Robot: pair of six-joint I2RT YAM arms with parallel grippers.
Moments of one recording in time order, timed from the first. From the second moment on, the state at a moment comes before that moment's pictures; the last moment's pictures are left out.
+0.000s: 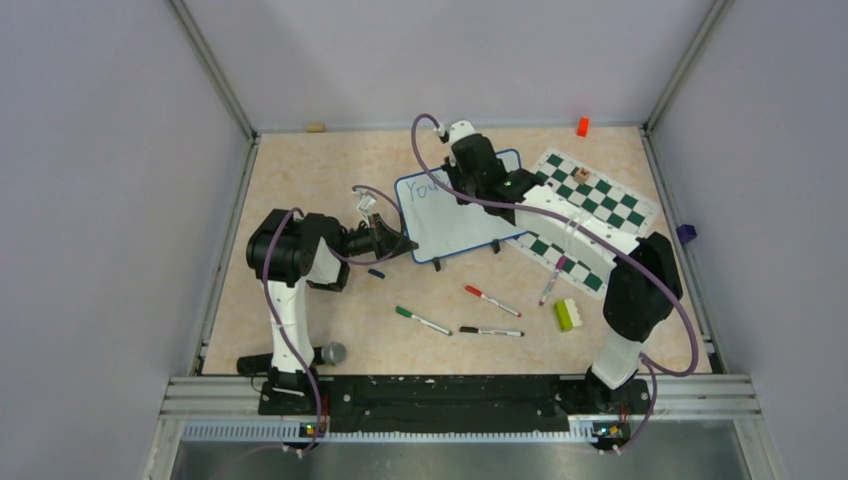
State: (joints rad) left arm -0.16 2.16 0.66 1.54 1.13 -0.74; right arm 0.70 1.74 1.53 -0.41 0.28 0.06
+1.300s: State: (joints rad) left arm -0.16 2.16 0.66 1.55 1.14 -0.74; right arm 0.67 1.61 1.41 -0.39 0.31 0.07
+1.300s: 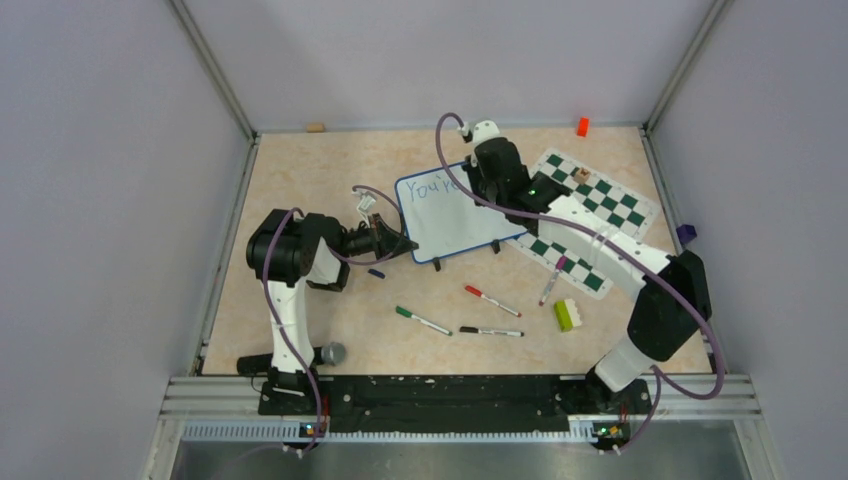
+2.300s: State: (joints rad) left arm -0.16 2.16 0.66 1.55 1.14 -0.74; right arm 0.59 1.56 1.33 -0.28 0.21 0.11
